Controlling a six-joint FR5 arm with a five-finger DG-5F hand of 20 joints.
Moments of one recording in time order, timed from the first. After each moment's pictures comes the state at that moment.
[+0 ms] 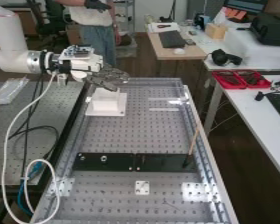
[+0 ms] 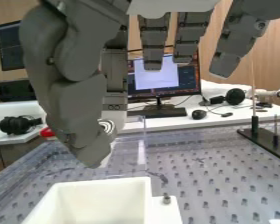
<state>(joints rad) 2.09 -1.54 -2.34 -2.50 -1.05 -0.65</state>
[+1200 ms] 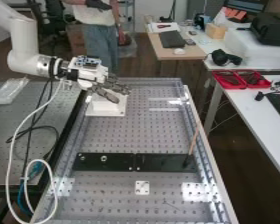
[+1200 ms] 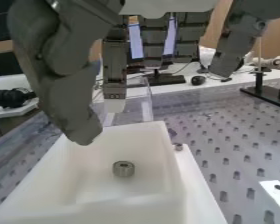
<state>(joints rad) 2.13 -1.66 -2.28 -2.60 -1.01 -0.54</state>
